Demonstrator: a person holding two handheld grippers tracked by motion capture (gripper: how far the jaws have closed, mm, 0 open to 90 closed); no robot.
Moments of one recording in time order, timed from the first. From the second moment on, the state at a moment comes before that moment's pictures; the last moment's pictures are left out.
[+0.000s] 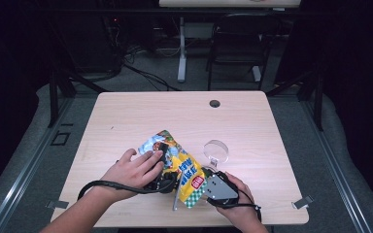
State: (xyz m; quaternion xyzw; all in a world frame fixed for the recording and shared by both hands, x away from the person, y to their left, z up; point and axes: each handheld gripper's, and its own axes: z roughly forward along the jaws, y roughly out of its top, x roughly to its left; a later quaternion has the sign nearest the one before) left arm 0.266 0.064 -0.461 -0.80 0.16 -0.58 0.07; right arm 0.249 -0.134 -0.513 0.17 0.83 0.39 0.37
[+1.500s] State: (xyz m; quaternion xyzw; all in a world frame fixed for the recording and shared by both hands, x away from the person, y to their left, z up) left arm 0.264 0.059 -0.456 -0.79 0.18 -0.57 0.09; right arm 0.250 -0.132 -0.518 0.17 0.83 0.38 0.38
